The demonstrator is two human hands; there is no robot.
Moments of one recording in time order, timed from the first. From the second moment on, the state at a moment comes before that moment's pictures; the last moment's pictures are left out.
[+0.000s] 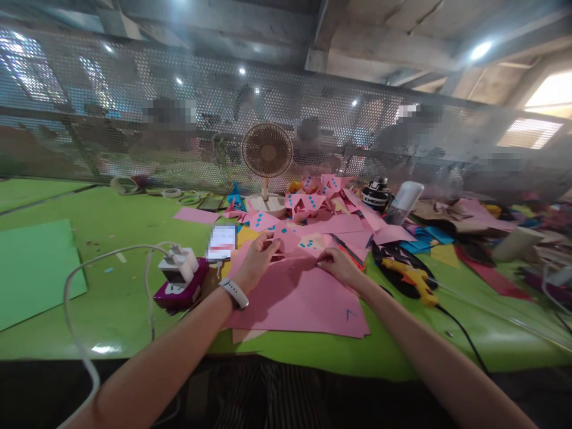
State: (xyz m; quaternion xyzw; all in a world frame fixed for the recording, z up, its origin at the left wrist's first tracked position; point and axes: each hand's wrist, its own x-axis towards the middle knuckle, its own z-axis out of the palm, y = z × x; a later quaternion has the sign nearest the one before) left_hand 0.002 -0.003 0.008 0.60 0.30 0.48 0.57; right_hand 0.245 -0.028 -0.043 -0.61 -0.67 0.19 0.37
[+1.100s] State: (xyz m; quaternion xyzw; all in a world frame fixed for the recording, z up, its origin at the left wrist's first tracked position) left_hand 0.010 -0.017 0.009 0.55 0.28 0.45 0.65; right_hand 0.203 -0.047 0.019 -0.54 -0.68 0.15 0.48
